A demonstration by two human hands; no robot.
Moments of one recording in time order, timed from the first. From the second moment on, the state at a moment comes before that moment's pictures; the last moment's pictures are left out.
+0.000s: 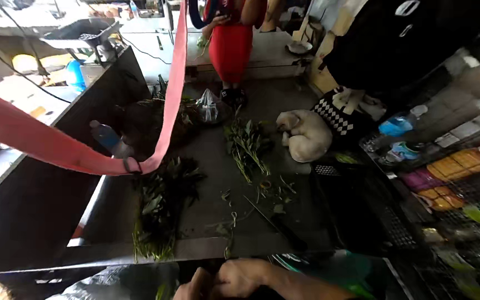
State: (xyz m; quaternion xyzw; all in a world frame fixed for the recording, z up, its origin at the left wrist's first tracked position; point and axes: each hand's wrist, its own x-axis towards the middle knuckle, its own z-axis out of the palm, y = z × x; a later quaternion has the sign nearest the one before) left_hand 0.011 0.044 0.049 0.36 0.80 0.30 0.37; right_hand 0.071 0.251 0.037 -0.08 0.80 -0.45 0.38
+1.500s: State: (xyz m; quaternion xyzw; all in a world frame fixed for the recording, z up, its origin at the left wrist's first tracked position) left_hand -0.036 0.195 0.043 0.22 0.74 0.48 0.40; right_hand 0.209 0.381 -0.044 0.45 0.76 -0.41 0.24
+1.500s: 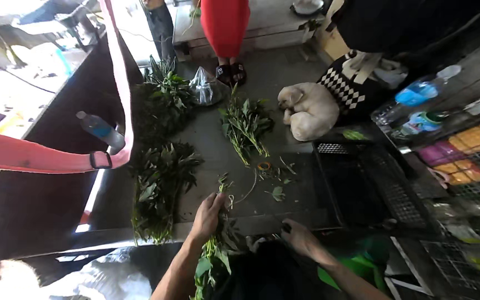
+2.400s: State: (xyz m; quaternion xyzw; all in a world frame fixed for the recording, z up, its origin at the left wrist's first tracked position) left_hand -0.064 0.247 0.208 0.45 0.66 0.53 0.27; right_hand 0.117 0.411 -0.059 0.33 0.86 -0.33 0.19
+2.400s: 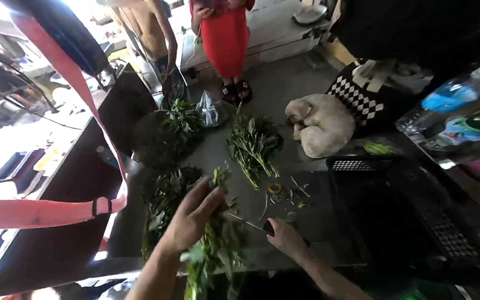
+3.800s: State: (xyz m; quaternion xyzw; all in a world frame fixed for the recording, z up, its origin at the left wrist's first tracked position) left_hand -0.067 0.132 -0.026 0.28 0.89 0.26 0.24; right_hand 0.166 0.429 -0.090 0.35 0.90 -0.26 0.00
